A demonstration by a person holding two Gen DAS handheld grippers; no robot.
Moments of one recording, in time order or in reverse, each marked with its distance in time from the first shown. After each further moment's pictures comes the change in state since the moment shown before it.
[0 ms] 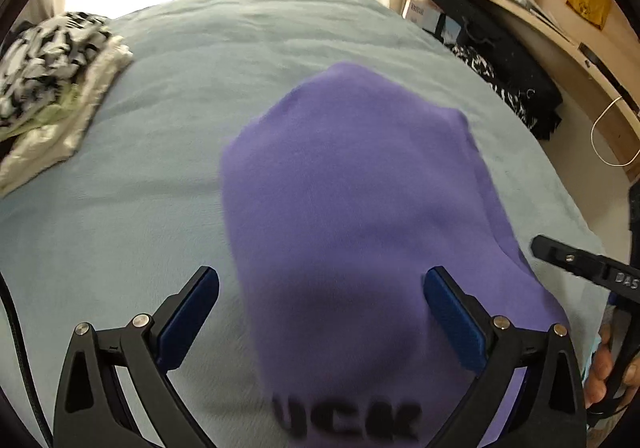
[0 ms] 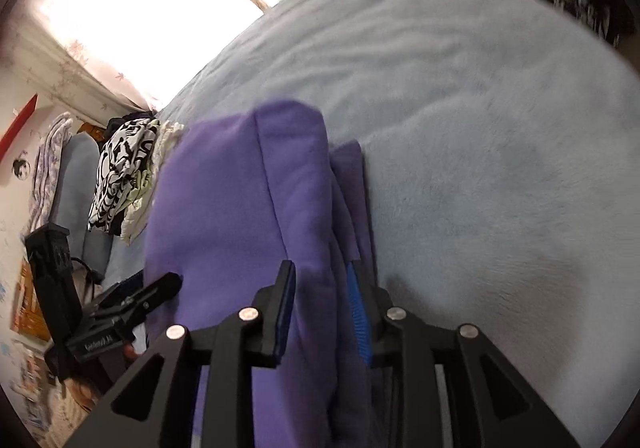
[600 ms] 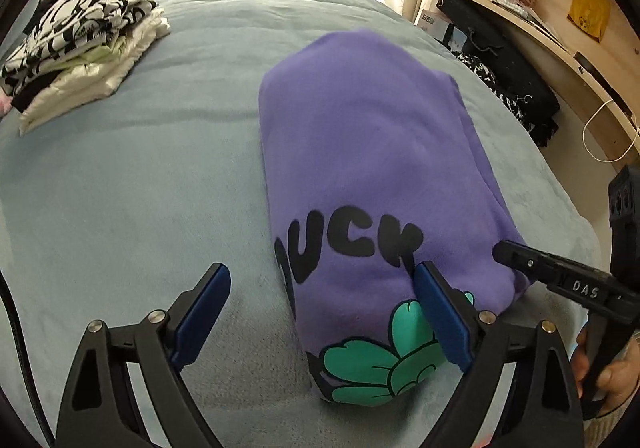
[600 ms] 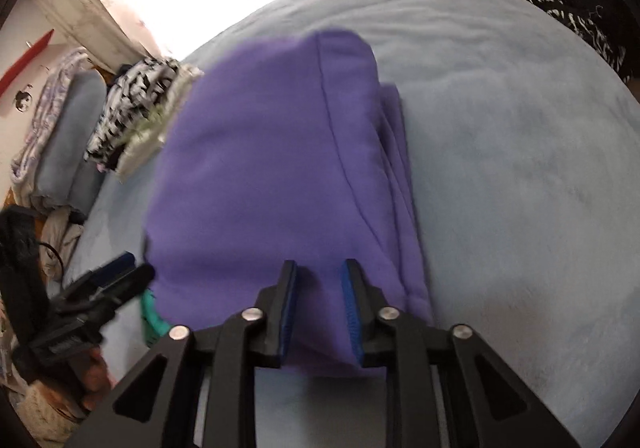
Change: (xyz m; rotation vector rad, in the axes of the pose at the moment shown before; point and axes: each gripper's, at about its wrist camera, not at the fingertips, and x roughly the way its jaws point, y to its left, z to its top) left arm -0.035 0.010 -0.085 -0.076 -0.023 -0.002; right arm 0.003 0.025 -0.067 -0.152 0.062 -0.067
